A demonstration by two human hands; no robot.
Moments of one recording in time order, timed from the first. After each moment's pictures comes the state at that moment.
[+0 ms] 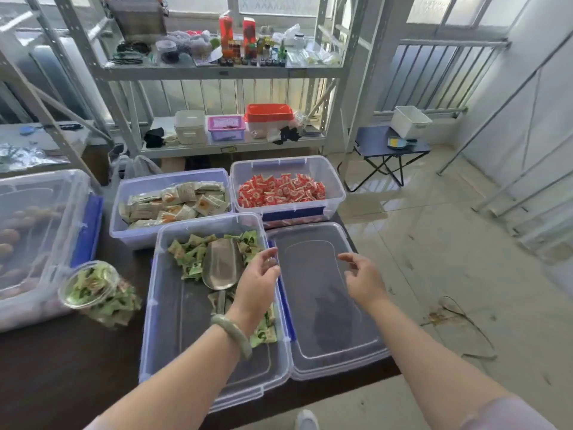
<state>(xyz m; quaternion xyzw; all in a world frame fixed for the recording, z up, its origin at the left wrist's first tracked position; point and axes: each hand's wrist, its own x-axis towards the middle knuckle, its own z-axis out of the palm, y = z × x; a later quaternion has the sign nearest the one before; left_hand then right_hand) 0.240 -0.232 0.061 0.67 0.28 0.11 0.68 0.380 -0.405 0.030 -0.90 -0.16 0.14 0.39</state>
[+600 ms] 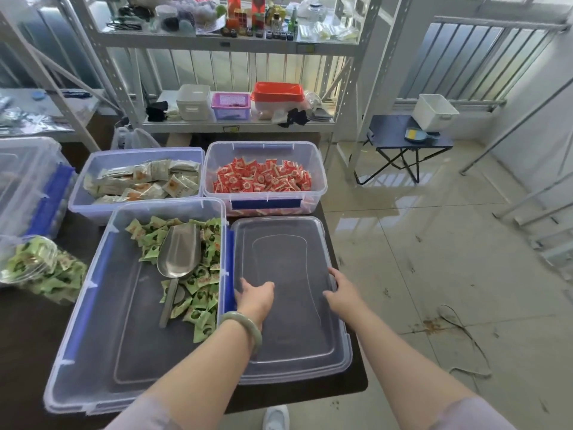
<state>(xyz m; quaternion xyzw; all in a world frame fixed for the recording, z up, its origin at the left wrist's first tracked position) 0.320 -0.319 0.000 0.55 0.59 -0.03 0.59 0.442 -0.457 -0.027 -0.87 -0.11 0.34 0.33</state>
